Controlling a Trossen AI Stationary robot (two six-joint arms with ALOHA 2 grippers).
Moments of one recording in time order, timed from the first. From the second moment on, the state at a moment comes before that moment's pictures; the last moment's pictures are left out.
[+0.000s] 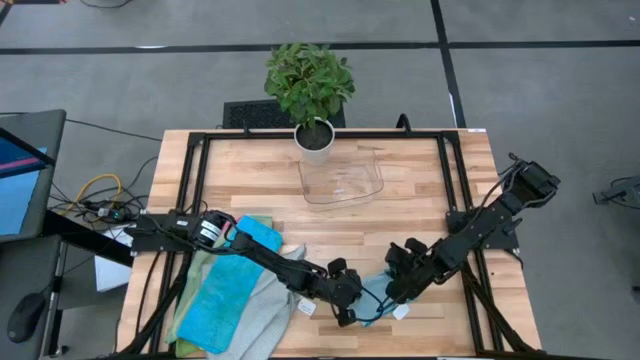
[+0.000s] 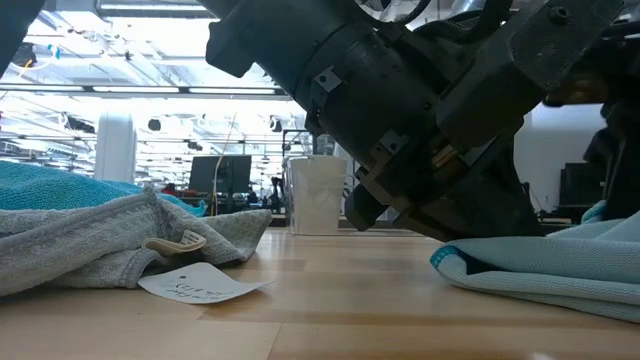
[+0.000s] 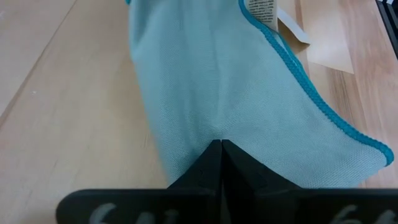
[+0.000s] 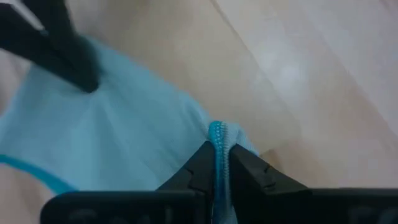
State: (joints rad) left arm -0.41 2.32 1.58 -0.02 -0.22 -0.54; right arm 0.68 1.48 0.69 -0.41 0.30 1.12
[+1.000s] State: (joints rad) left arm -0.41 2.32 1.58 -0.02 -0.22 -0.57; right arm 0.97 1.38 0.69 -0.51 0.51 1.52
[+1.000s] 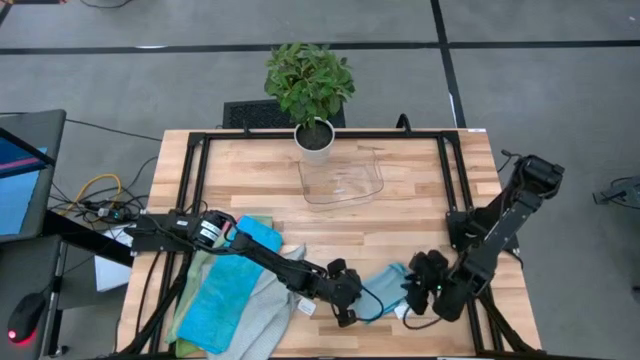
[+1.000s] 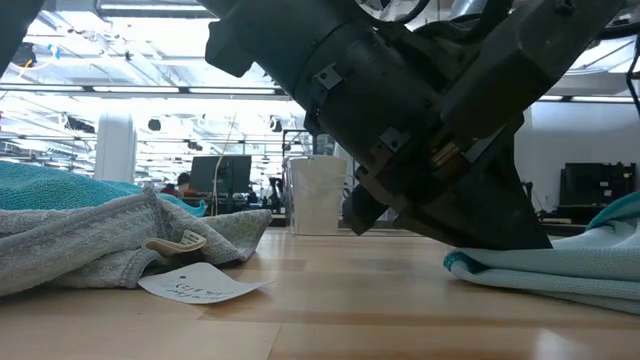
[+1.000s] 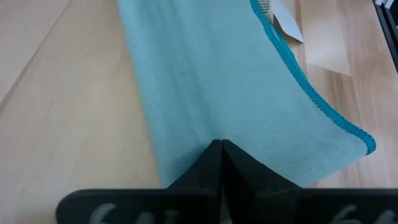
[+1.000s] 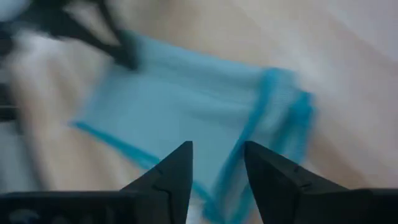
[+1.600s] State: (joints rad) left arm -0.38 2.32 1.58 -0.01 -0.18 -0.66; right arm 0.86 1.69 0.95 -0.26 0.40 0.94
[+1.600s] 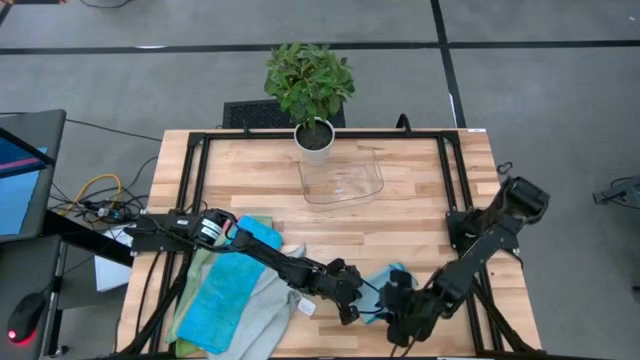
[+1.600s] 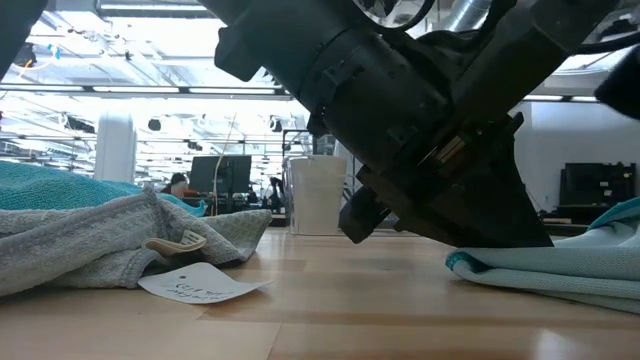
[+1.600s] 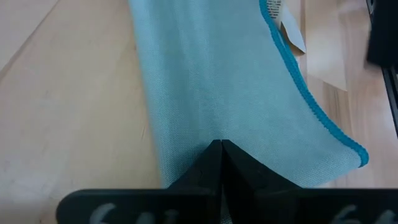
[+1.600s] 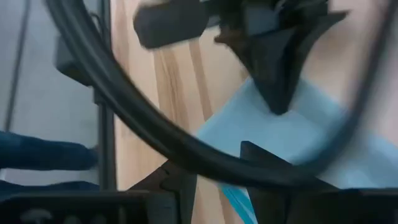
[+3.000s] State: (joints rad) left arm -0.34 2.14 1.60 -0.24 0.21 -0.11; right arm 0.91 1.94 1.04 -0.19 0.39 1.13
